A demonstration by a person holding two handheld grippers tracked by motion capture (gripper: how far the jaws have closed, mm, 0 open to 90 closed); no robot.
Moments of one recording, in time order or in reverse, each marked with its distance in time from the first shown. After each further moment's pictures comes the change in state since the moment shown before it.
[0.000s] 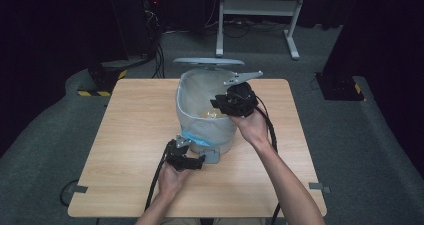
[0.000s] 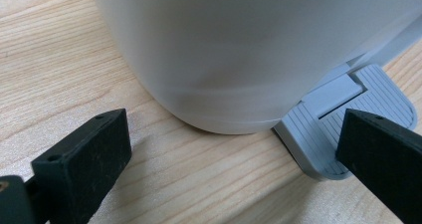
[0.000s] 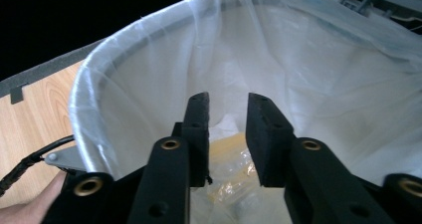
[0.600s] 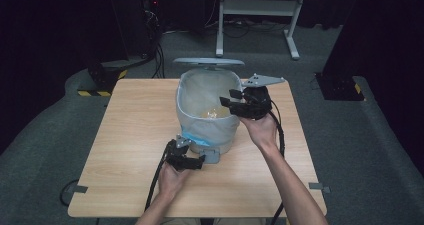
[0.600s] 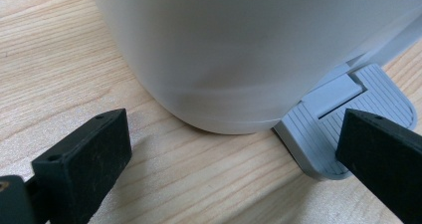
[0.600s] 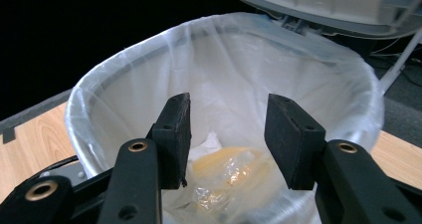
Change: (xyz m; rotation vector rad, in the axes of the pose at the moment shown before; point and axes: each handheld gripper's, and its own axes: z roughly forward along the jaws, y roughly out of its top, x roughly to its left) left arm 0.000 0.000 0.000 0.007 -0.001 0.006; right arm -0.010 -0.019 -0.028 -0.158 -0.054 0.070
